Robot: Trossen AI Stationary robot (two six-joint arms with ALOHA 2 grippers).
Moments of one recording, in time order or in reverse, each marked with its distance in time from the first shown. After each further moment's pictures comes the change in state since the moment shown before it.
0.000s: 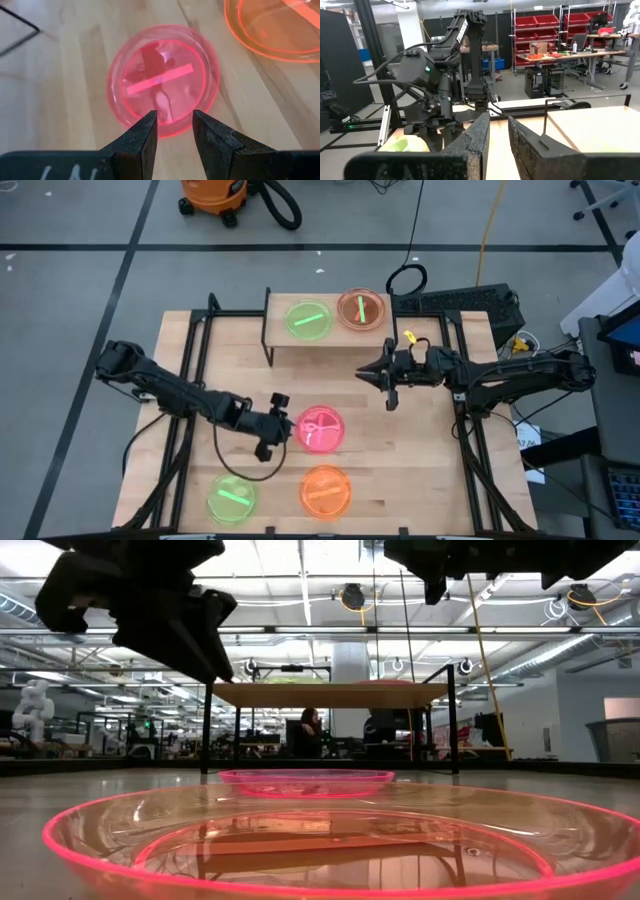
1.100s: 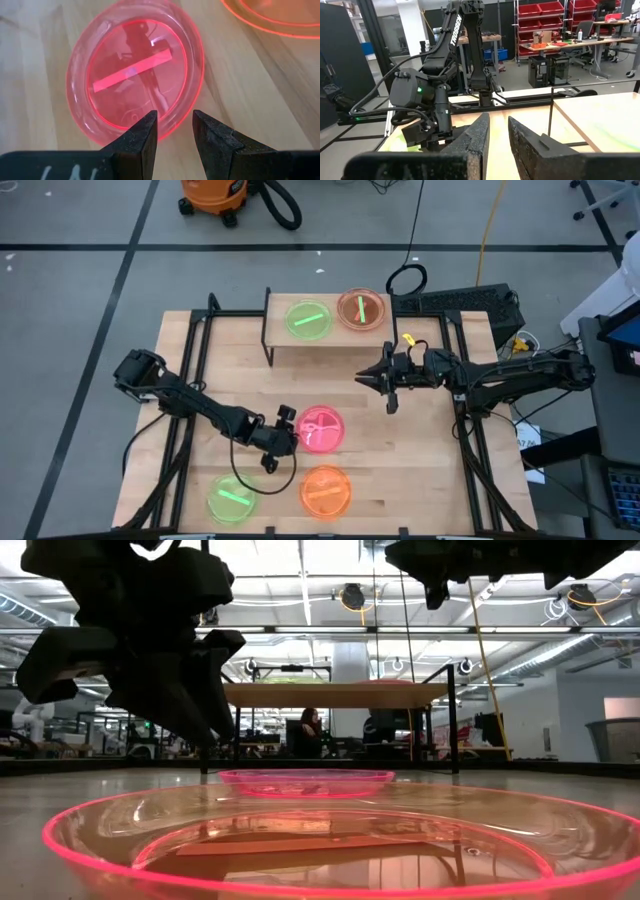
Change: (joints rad) left arm -0.048 0.195 0.000 0.110 -0.037 -0.020; right arm 0.020 0.000 0.000 -0.048 0.002 0.023
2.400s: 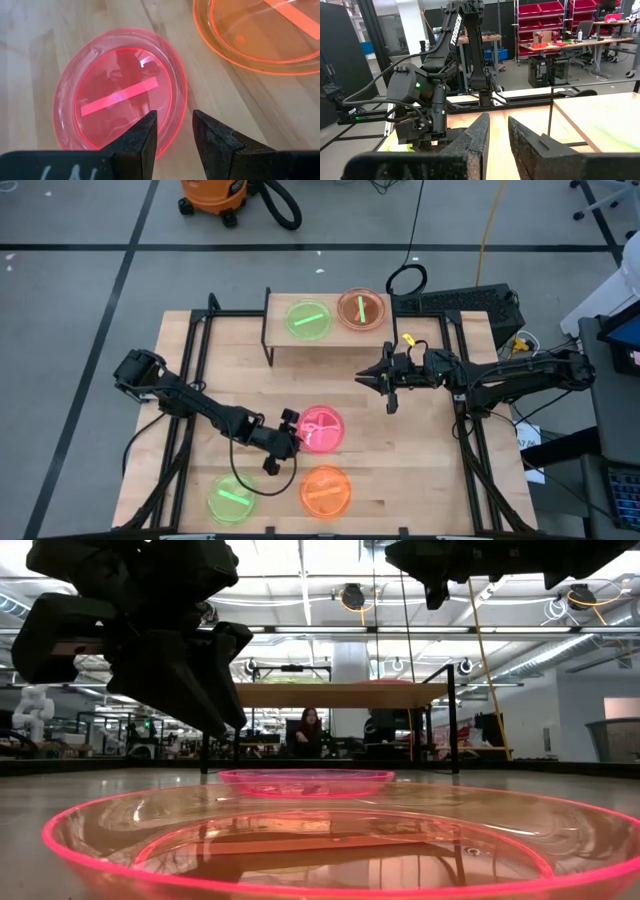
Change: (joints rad) left arm -0.001 0.000 0.000 0.088 0.073 -0.005; right arm 0.000 0.000 0.000 -0.001 0.000 -0.003
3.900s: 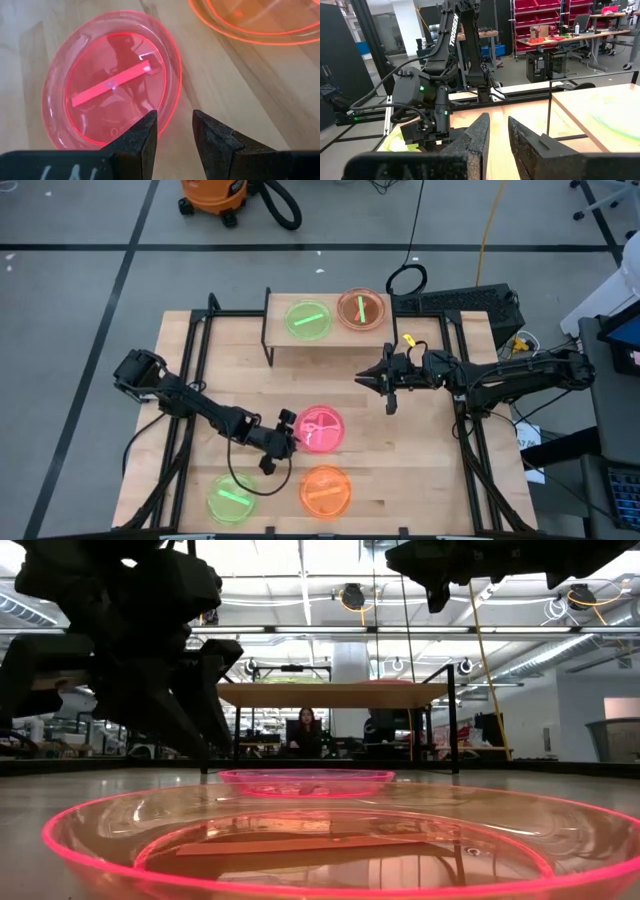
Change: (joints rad) left arm -0.004 0.001 -0.084 0.083 0.003 0.045; right arm 0.012 0.000 0.000 -0.022 0.026 0.026
